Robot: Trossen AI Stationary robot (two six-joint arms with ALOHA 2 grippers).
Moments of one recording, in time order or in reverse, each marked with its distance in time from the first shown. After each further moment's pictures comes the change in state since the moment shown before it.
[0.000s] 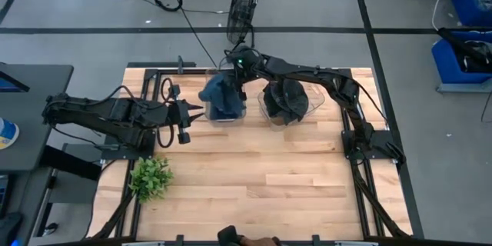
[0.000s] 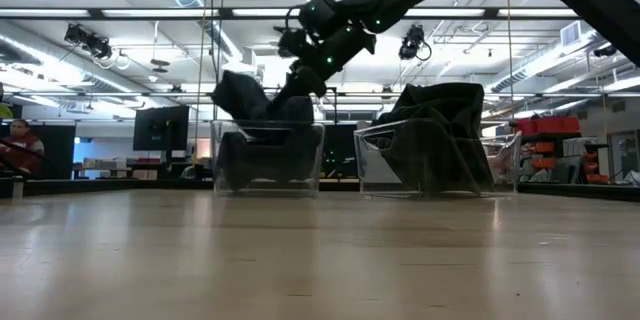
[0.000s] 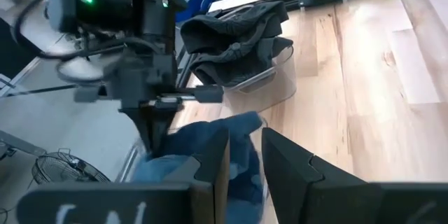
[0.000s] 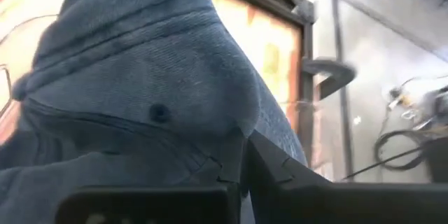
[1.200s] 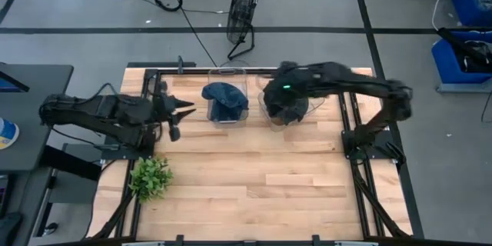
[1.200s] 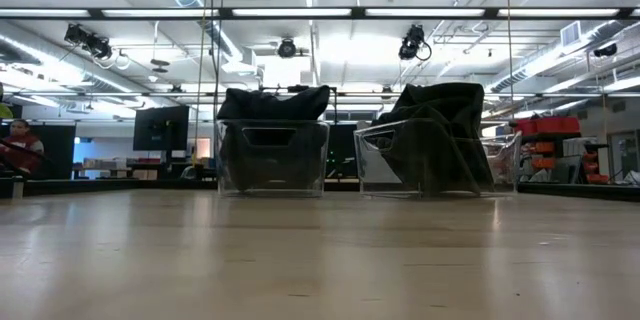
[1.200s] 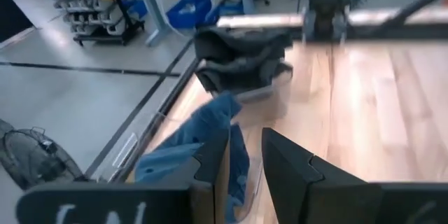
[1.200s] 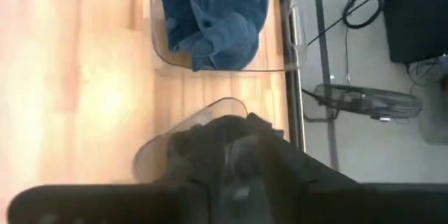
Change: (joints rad) left arm -0.010 -0.119 0.000 -0.048 -0.005 -0.178; right arm 0.322 -0.544 -0.001 -0.869 0.551 0.453
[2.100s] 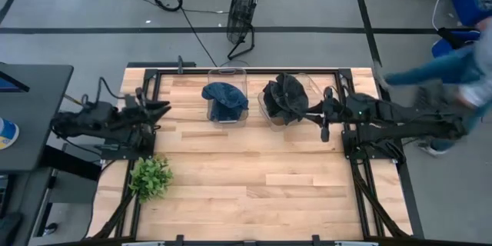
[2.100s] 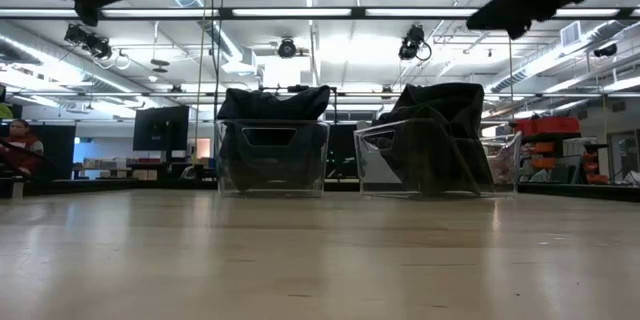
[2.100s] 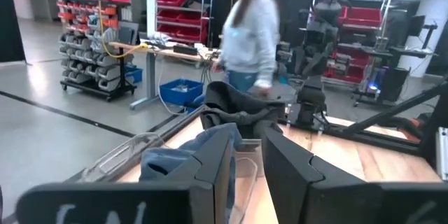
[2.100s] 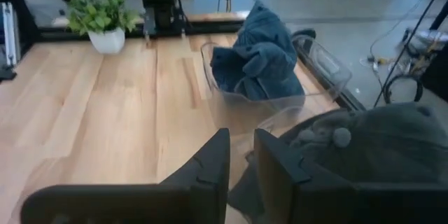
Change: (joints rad) left arm 0.001 -0.731 -0.492 0.220 -0.006 -0.059; right arm 0.024 -1.014 -1.251 0.898 -0.186 0.247
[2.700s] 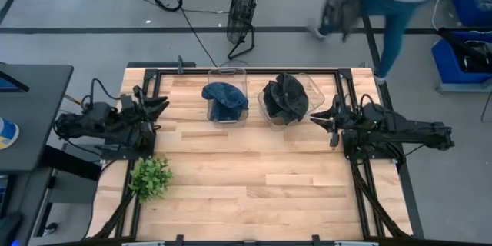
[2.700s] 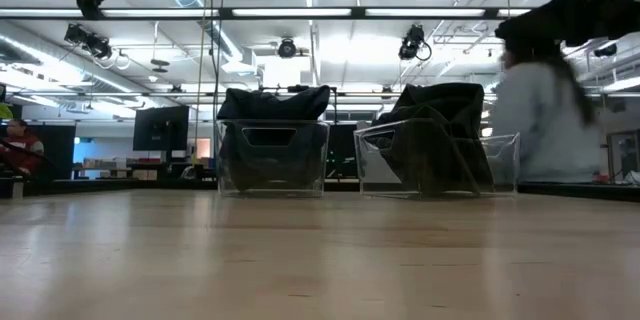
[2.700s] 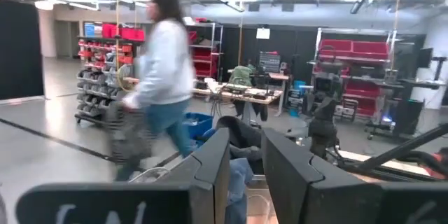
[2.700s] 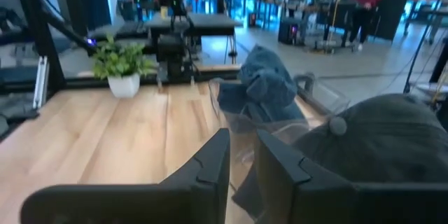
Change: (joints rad) left arm 0.001 -0.050 -0.079 0.198 -0.045 0.110; right arm 0.000 -0.443 -0.335 0.150 -0.028 -0.001
